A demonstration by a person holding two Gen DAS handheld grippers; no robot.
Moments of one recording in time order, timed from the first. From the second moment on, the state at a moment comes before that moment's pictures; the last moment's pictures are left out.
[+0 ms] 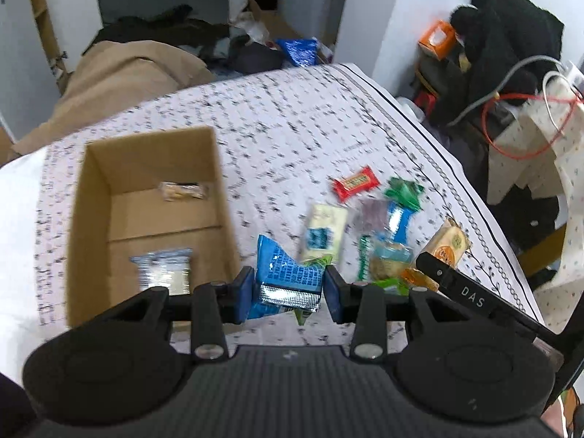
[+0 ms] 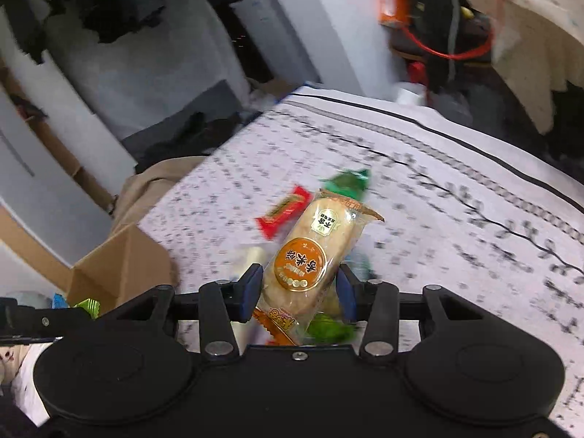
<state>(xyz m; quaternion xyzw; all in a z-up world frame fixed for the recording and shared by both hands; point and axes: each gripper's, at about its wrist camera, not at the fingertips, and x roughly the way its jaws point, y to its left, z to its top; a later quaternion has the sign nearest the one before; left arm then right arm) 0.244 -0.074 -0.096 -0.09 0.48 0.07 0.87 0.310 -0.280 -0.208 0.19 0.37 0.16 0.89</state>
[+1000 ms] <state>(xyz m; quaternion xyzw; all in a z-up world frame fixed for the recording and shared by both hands) 0.252 0.045 -0.075 -0.15 0.44 0.18 0.87 0.300 -0.171 -0.176 0.17 0.31 0.33 0.88</state>
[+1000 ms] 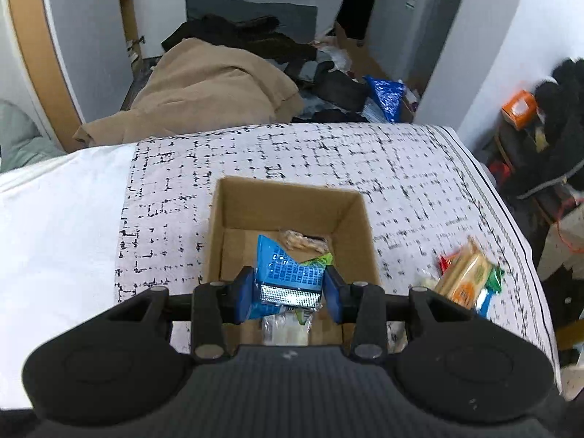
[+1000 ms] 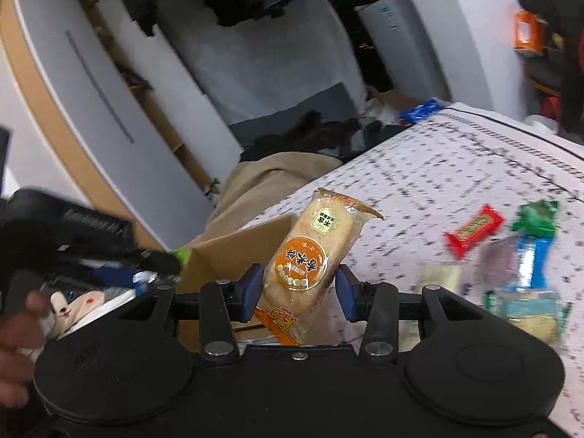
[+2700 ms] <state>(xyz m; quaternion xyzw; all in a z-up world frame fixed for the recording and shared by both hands) 0.258 0.011 -0.074 -0.17 0.43 0.18 0.87 0.299 -0.231 -0.162 0.15 0.36 0.27 0.88</state>
